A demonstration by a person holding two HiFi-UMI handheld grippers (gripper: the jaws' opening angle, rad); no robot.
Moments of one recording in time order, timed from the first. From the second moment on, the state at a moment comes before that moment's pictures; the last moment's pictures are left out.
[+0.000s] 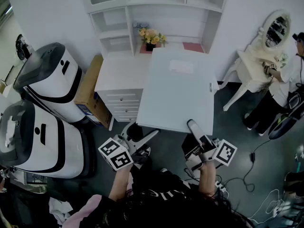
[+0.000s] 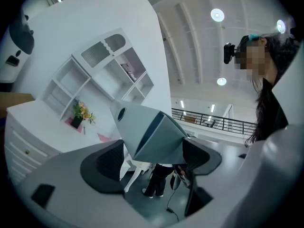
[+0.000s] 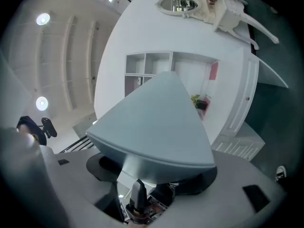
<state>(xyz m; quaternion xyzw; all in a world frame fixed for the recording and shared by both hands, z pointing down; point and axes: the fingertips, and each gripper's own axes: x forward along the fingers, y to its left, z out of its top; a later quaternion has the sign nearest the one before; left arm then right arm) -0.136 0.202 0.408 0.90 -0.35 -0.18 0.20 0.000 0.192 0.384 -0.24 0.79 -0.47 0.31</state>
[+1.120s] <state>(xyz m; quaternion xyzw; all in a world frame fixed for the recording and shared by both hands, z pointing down) -0.107 0.220 0.421 0.90 -0.35 -0.15 0.20 0.027 0.212 0.397 -0.25 0.78 -0.48 0.32</state>
